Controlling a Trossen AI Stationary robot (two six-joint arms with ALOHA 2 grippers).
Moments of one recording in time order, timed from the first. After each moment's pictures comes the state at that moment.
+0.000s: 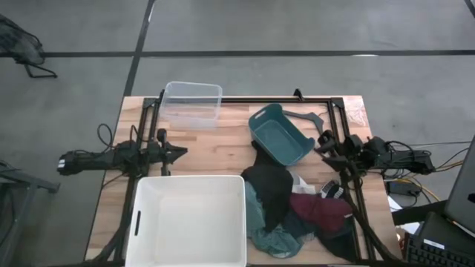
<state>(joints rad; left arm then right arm) 0.01 0.02 0.01 0.04 -0.17 0.05 0.00 0.03 0.01 0.52 -0.15 0.43</state>
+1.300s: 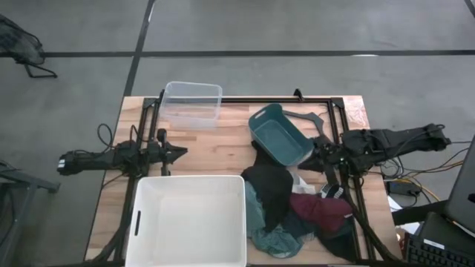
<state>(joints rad) 0.01 0.02 0.01 0.04 -0.16 0.05 0.21 0.71 0.76 -0.46 -0.05 0.69</state>
